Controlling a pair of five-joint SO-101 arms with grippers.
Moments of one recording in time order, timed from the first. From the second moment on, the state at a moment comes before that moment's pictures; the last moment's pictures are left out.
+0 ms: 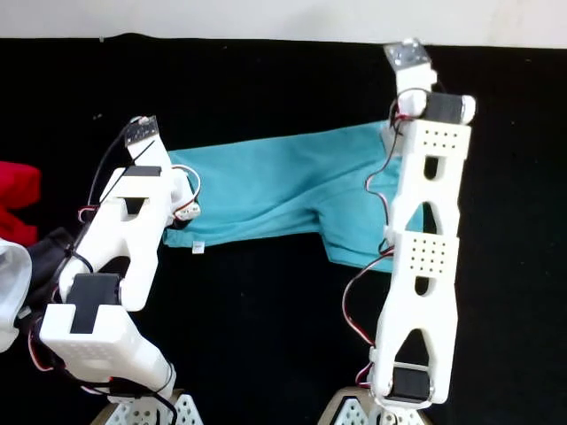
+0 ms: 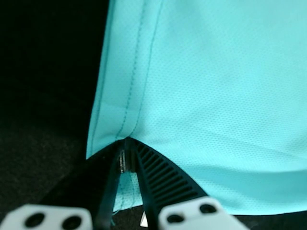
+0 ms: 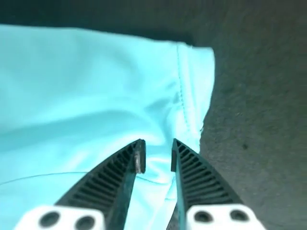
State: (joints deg) left arm -8.2 11.7 26.5 41.8 2.2; right arm 2.5 65.8 -94.2 100.4 23.3
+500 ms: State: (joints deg) left arm -8.2 11.7 26.5 41.8 2.2; right arm -0.5 24.3 -27.1 93.6 26.9
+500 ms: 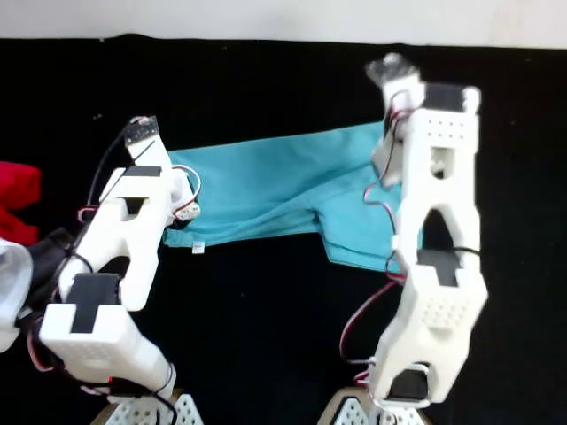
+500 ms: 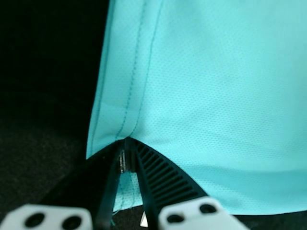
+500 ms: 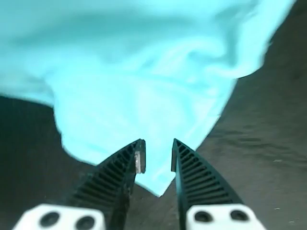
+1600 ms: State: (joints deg) left arm -8.2 11.7 26.5 41.8 2.2; right arm 4.3 5.7 7.7 81.6 40.5
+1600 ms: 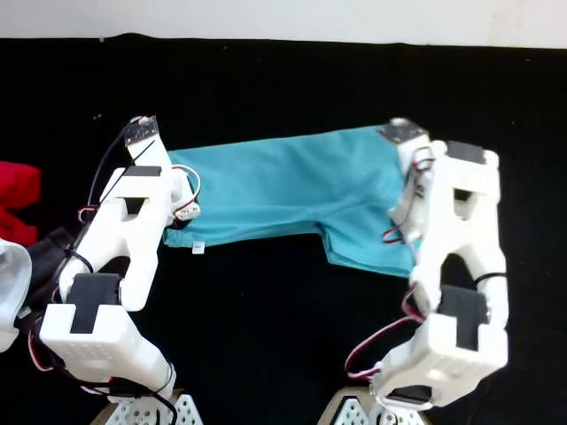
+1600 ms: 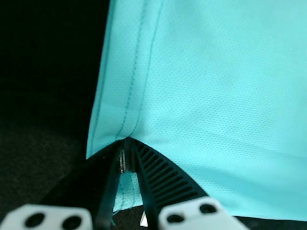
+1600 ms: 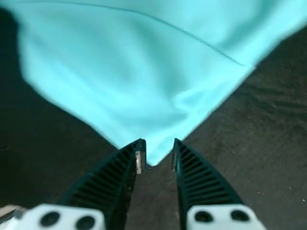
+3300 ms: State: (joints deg) left arm -8.2 11.7 26.5 41.8 2.2; right arm -1.2 21.1 -17.4 76.3 48.4
